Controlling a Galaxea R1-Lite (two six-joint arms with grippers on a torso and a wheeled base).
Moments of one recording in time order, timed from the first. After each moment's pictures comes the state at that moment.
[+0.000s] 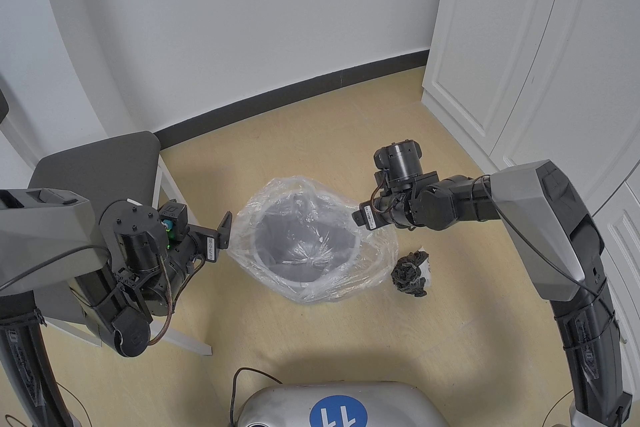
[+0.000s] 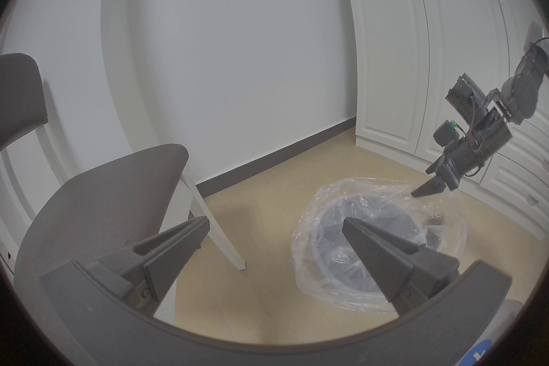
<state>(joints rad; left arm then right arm) -0.35 2.12 -0.51 -1.53 0.27 0.15 0.48 2.54 -1.93 0.00 -0.26 -0.04</state>
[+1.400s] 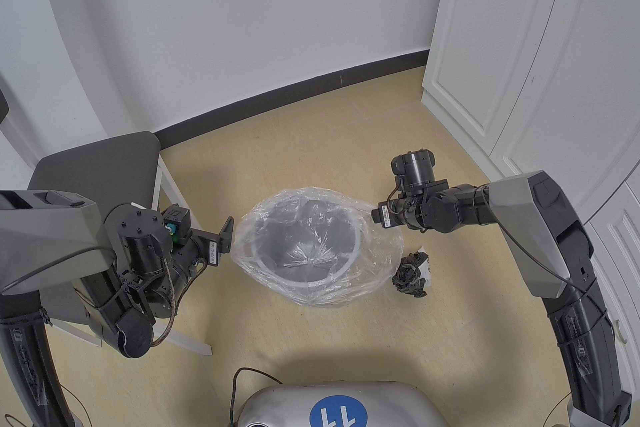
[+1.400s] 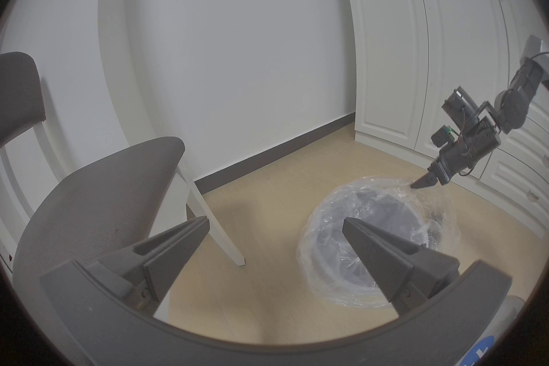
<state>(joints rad) -0.35 2.15 -0.51 -1.53 0.27 0.15 0.40 2.64 -2.00 -0.04 -0.28 0.03</state>
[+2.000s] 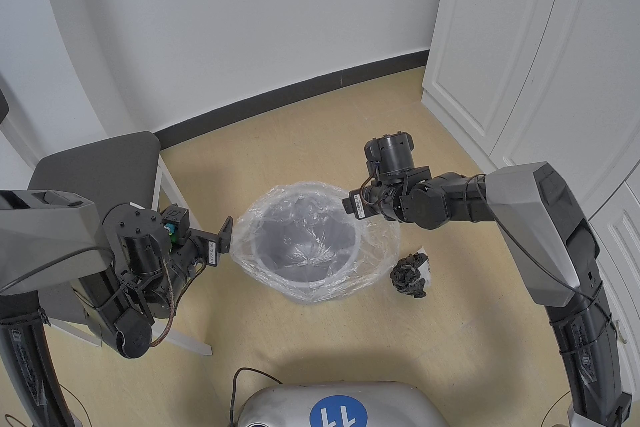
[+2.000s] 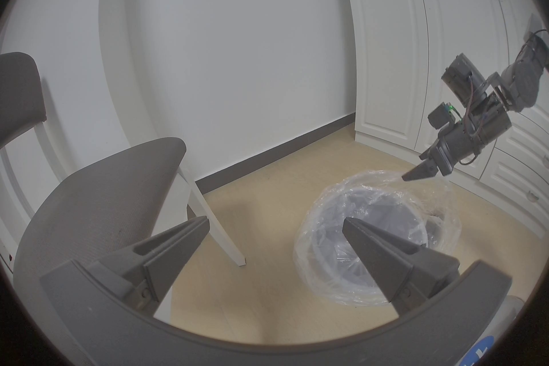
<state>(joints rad) -0.35 2.14 -0.51 -1.53 0.27 0.15 0.51 2.56 -2.00 -0.05 -0.30 -0.01</state>
